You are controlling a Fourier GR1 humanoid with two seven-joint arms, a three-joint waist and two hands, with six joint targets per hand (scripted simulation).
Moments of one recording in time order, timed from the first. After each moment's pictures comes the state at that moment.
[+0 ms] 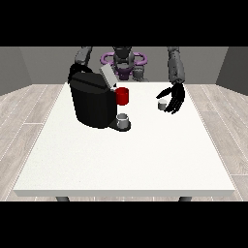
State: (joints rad) left arm -0.52 0.42 0.06 -0.67 -0.43 -0.01 -0.22; right arm -0.19 -0.04 -0.01 -1.46 0.02 -0.15 -0.03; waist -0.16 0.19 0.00
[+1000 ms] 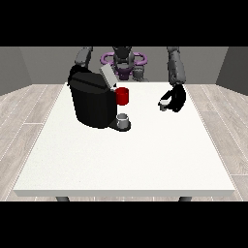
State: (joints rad) left arm -0.62 0.44 0.04 -0.54 -0.60 0.14 -0.31; right arm -0.20 -0.02 -0.02 -1.42 0.00 -0.16 -0.06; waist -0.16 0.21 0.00
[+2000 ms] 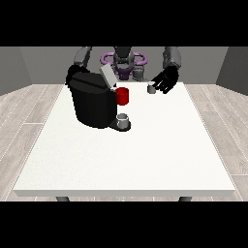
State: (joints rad) left arm -0.84 0.41 0.03 -0.66 -0.60 -0.08 -0.27; right arm -0.24 -0.04 -0.06 -1.28 -0.04 -0.13 -0.09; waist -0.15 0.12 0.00
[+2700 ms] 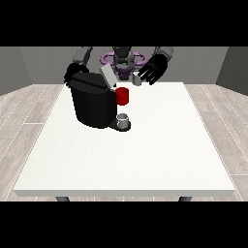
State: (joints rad) left arm -1.05 0.45 0.11 -0.66 -0.59 -0.13 -0.15; right arm -0.28 -0.02 -0.01 -1.32 -0.02 -0.13 -0.08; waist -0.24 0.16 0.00
